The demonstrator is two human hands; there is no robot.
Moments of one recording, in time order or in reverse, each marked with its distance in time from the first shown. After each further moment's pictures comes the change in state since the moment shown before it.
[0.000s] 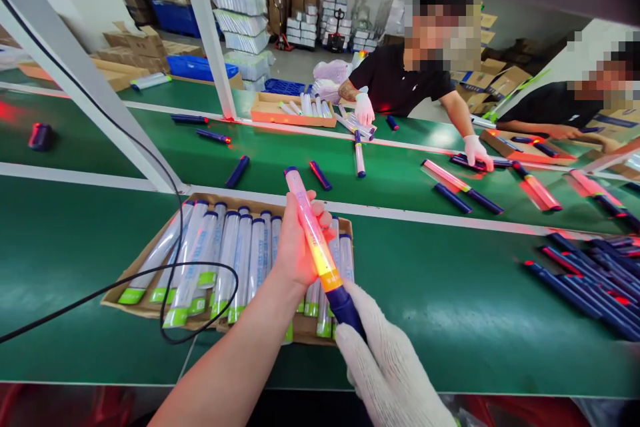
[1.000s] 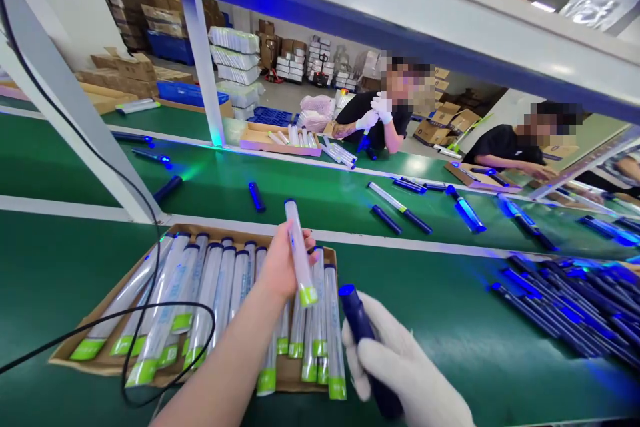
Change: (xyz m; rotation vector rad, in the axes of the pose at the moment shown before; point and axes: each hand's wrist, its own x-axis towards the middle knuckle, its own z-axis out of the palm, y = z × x) left_hand 0.027 0.014 0.008 0.211 0.216 -0.109; right_hand 0.045 -0.020 -0.044 0.540 -0.353 0.109
